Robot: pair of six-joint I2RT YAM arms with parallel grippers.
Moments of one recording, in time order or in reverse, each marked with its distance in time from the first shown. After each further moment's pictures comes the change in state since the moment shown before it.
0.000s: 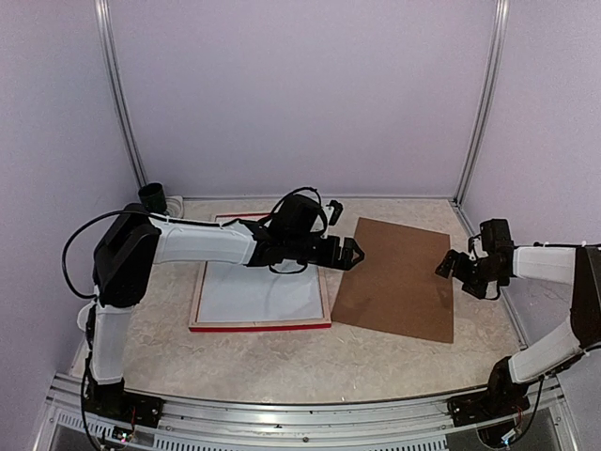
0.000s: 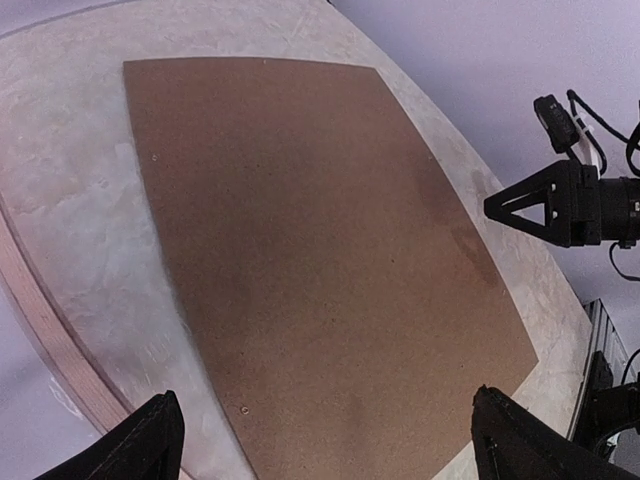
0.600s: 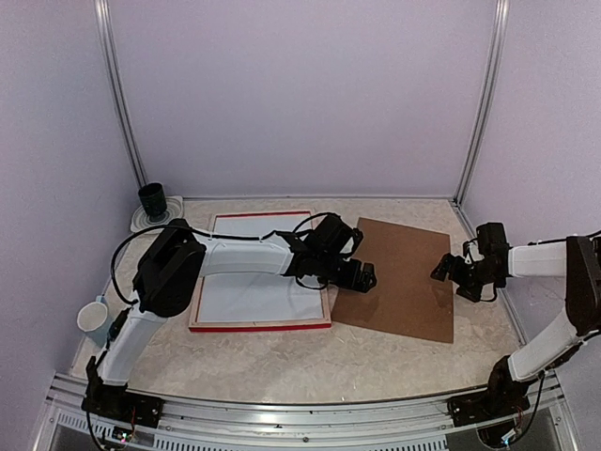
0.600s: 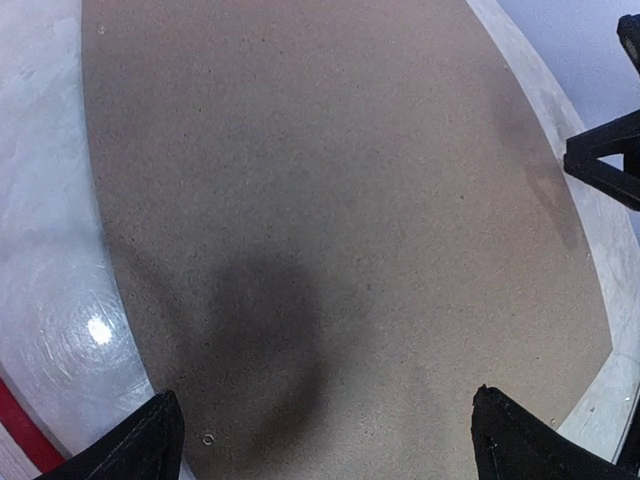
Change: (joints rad) left arm -0.069 0.282 0.330 -0.272 -0.056 -0.029; right arm -0.006 0.084 -0.007 0.047 -0.064 -0.006
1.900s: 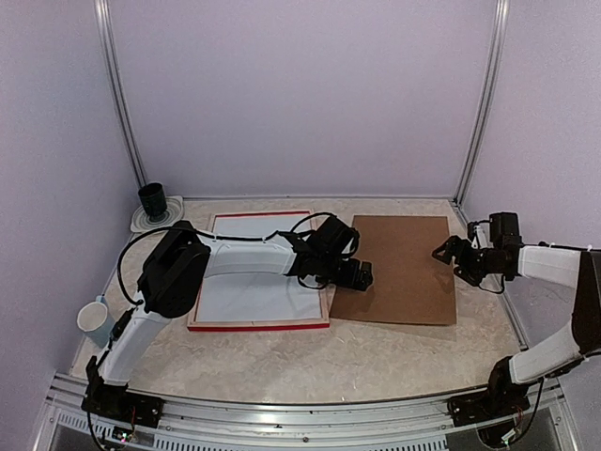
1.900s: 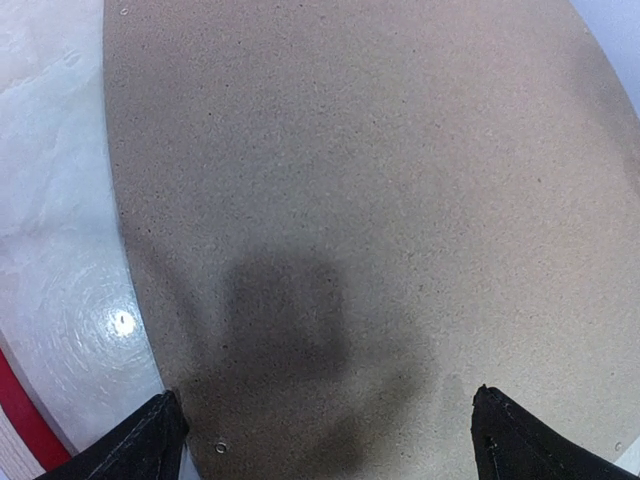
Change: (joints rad) left arm -0.002 0.051 0.053 -0.043 -0.079 -0.028; right arm -0.026 -0.102 0.009 0.060 -0.174 0.017
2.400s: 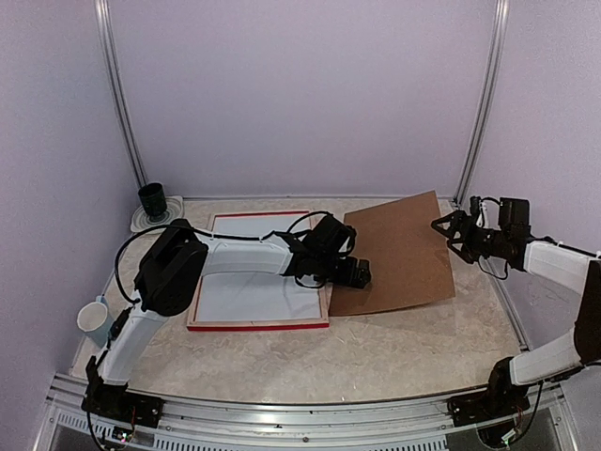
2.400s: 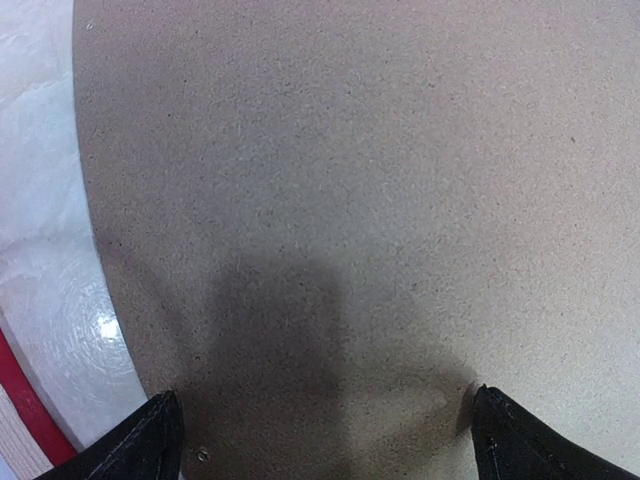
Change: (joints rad) left arm 0.009 -0.021 -0.048 0.053 -0.002 -0.005; right arm -0.007 -0.073 0.053 0.140 -0.214 0.111
